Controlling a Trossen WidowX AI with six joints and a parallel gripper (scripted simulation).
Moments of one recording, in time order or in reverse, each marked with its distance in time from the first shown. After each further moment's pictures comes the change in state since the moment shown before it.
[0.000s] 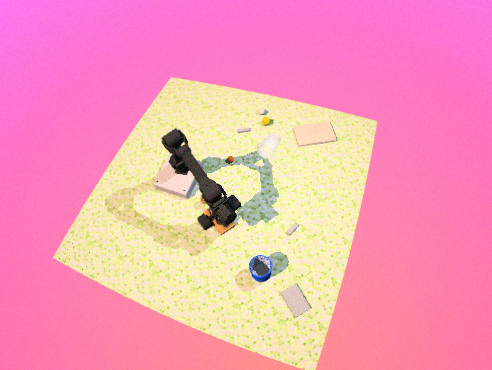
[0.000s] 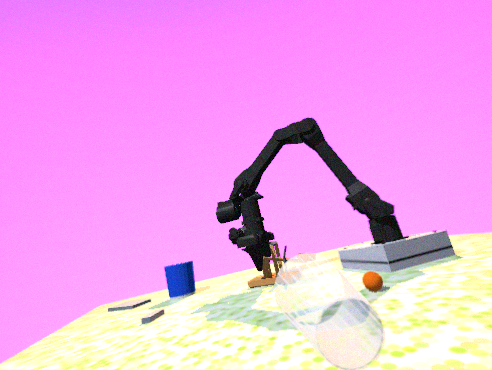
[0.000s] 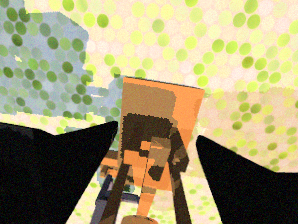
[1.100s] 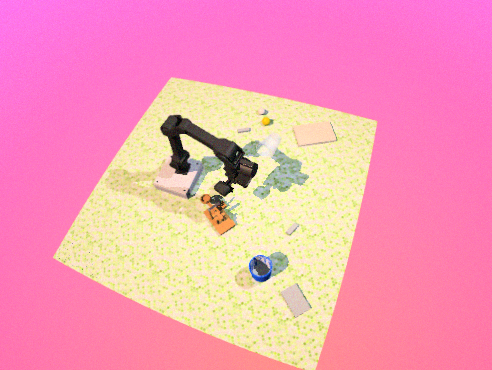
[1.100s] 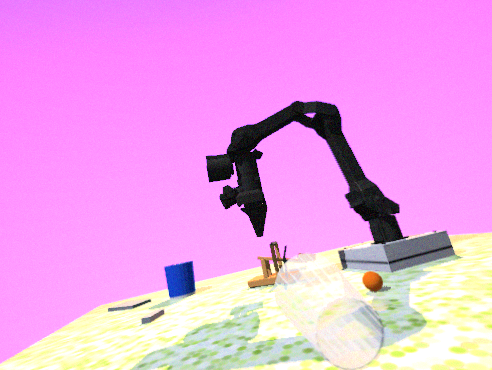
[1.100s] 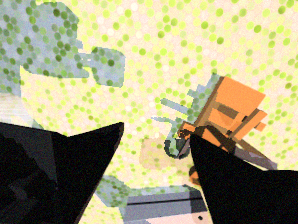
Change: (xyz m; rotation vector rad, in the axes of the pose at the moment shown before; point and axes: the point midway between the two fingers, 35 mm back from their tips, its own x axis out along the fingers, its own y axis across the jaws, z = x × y) arm -0.090 0.126 -0.051 -0.239 -0.033 0.020
